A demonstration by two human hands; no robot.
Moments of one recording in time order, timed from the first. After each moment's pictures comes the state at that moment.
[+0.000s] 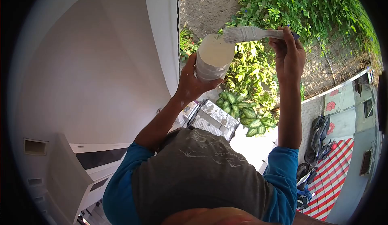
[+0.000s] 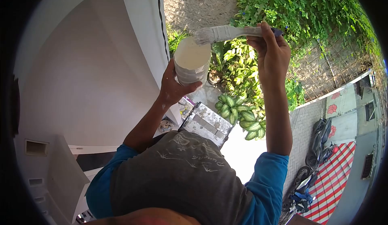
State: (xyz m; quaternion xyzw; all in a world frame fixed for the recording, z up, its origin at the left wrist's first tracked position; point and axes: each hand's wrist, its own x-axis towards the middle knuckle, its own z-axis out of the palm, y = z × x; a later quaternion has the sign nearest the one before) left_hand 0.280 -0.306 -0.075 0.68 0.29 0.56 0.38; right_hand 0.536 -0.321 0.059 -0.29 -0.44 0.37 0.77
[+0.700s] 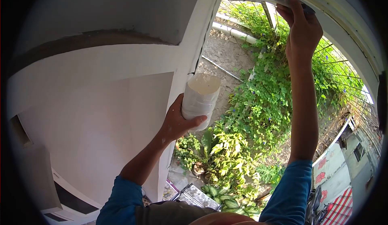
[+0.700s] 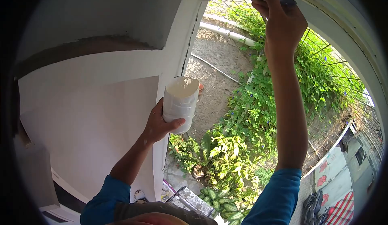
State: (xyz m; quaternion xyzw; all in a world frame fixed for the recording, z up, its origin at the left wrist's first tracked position) left_hand 0.225 -0.294 0.089 0.66 0.17 0.64 0.34; right_hand 0.432 -0.348 0.390 0.03 -0.65 -0.05 0.76
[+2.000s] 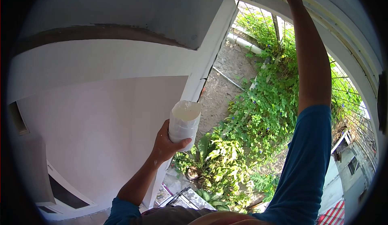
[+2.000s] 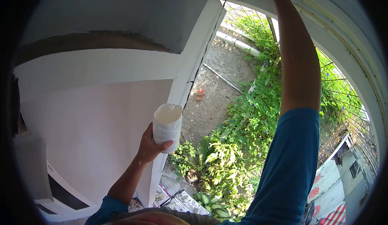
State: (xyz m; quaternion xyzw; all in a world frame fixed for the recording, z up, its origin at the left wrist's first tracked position) left_hand 0.185 -0.316 0.006 0.58 0.22 0.69 0.36; right_hand 0.404 -0.254 0.637 -0.11 -0.44 -0.61 0.65
